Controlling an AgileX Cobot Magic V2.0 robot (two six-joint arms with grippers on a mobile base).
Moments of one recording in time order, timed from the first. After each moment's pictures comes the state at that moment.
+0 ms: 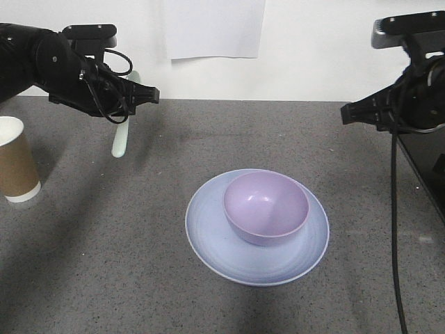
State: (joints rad) left arm -0.28 1.84 -1.65 0.00 0.74 -0.20; right arm 0.23 1.41 -1.37 -0.18 0.95 0.18
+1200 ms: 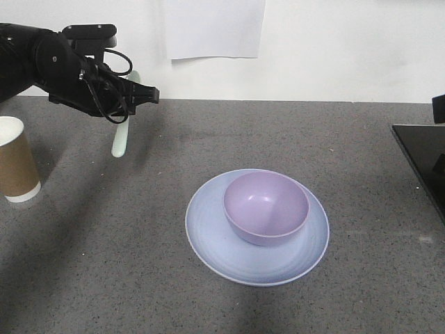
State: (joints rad) left arm -0.28 1.84 -1.65 0.00 0.74 -0.20; right arm 0.23 1.08 -1.37 -0.11 1.16 0.13
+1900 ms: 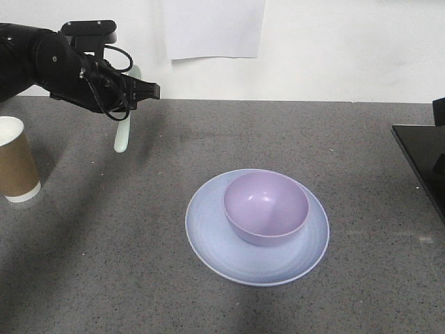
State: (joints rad) left arm -0.28 1.84 -1.65 0.00 0.69 -0.20; right arm 0.23 1.08 -1.37 -0.11 1.17 0.13
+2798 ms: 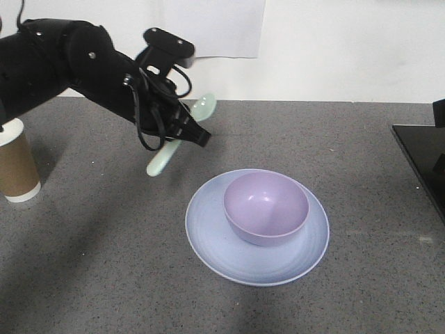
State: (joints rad) left arm -0.49 1.79 -1.66 -0.14 0.87 0.26; right arm 0.23 1.08 -1.37 -0.11 1.17 0.13
